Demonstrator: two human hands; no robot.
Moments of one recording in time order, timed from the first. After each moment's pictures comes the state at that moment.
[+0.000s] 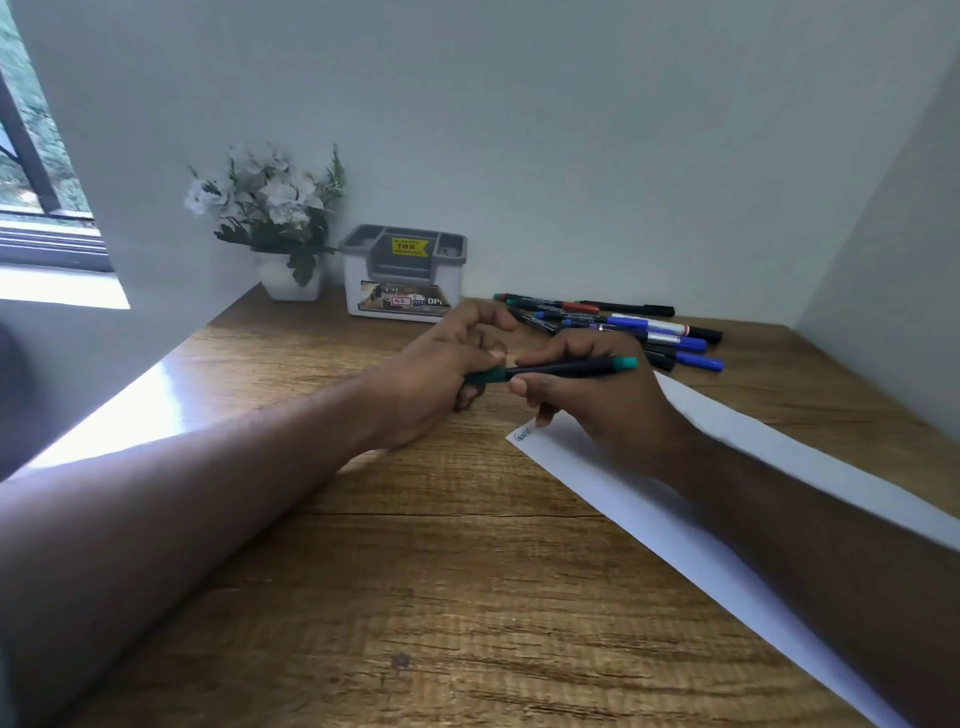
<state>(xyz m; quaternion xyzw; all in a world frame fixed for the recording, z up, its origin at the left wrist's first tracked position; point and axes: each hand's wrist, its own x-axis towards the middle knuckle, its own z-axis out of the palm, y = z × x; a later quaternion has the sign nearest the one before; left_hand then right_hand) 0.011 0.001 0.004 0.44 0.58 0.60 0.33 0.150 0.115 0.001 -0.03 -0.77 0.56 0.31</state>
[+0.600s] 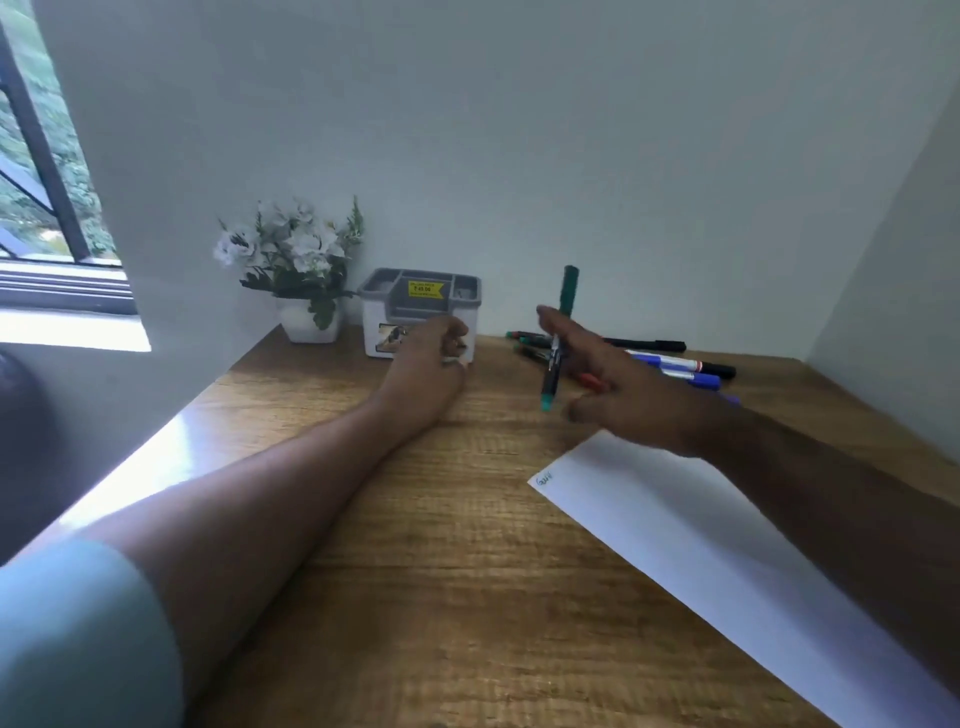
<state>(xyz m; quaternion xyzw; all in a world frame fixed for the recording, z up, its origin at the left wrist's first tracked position) -0.051 0.023 -0.003 0.44 0.75 0.49 0.02 0.140 0.149 0.037 -0.08 -0.91 0.38 0.12</state>
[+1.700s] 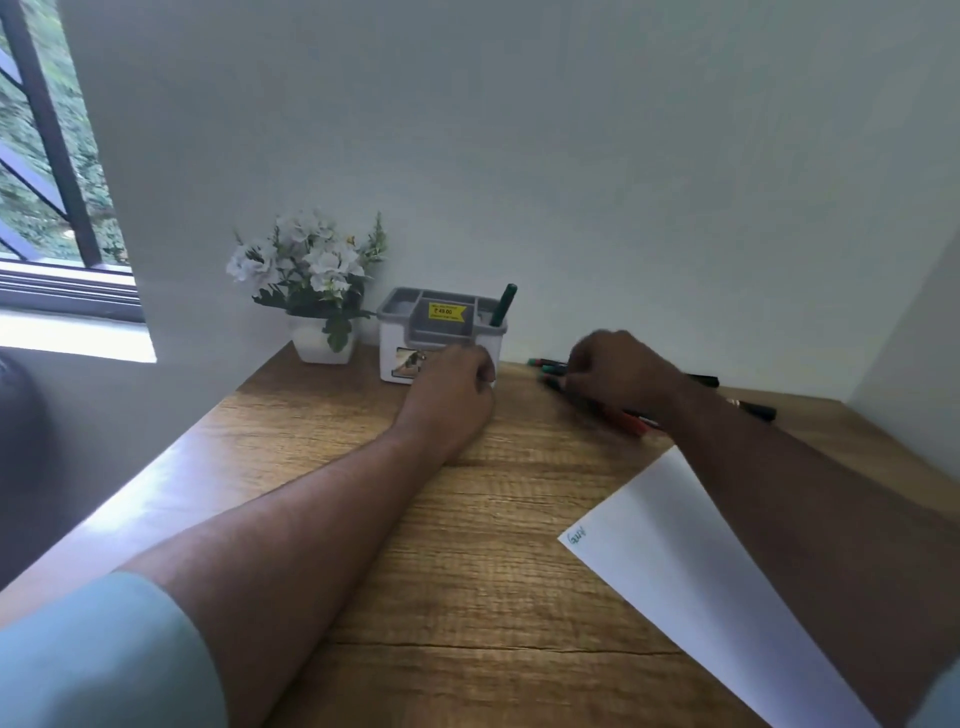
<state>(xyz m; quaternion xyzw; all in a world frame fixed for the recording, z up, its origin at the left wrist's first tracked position) -0.071 0.047 -0.009 0.47 0.78 0.39 -0.11 0.046 0.215 0.044 -0.26 -0.95 0.08 0.13</state>
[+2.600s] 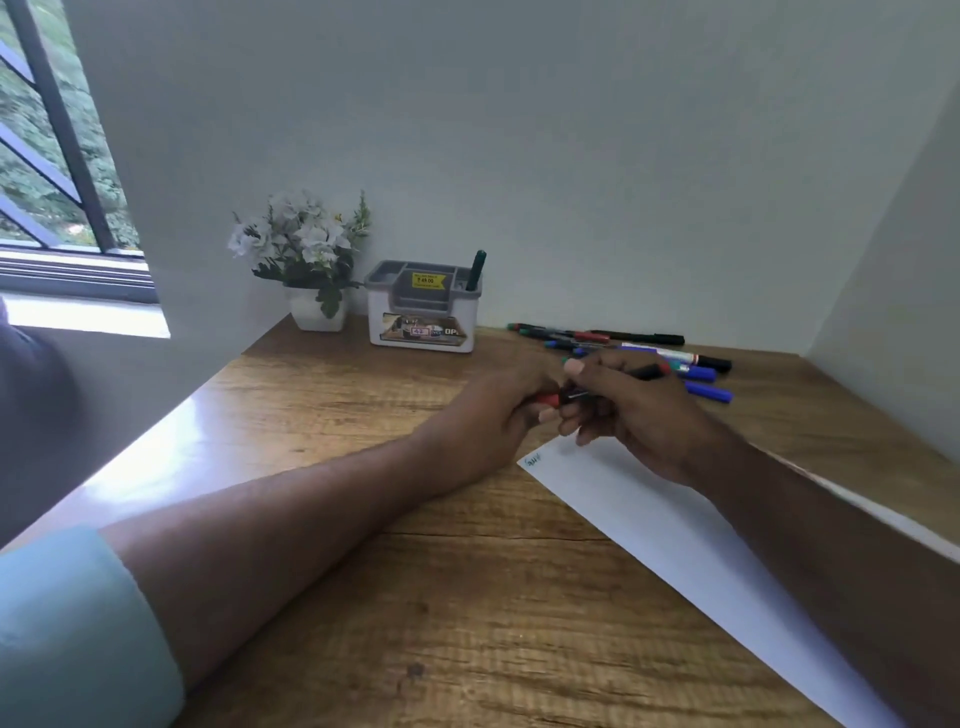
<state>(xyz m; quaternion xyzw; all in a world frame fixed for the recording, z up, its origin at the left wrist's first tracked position) 0.038 0.004 0.002 0.65 0.65 0.40 -0.02 0.165 0.131 0.026 -0.14 -0.74 0.62 0.22</state>
